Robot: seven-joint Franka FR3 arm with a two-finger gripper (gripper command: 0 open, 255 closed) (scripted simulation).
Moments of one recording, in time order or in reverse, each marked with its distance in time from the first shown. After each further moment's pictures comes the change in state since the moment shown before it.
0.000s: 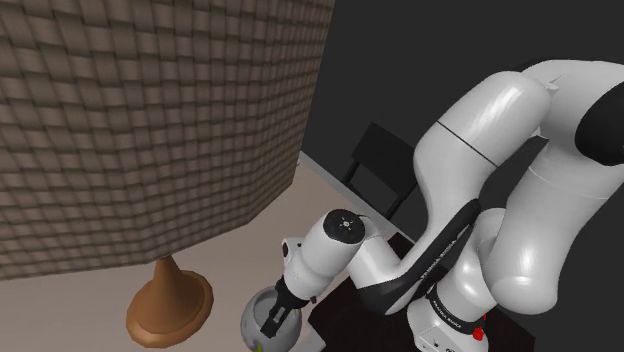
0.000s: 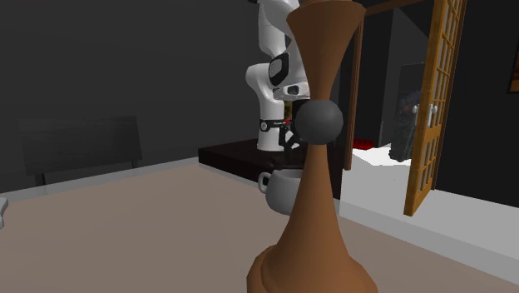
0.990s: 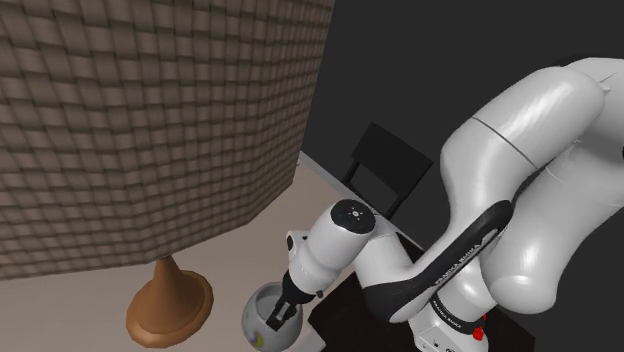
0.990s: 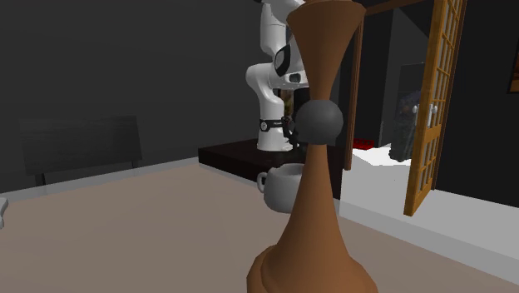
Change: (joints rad) arm -0.026 -0.120 0.093 -0.035 0.278 -0.059 -0.200
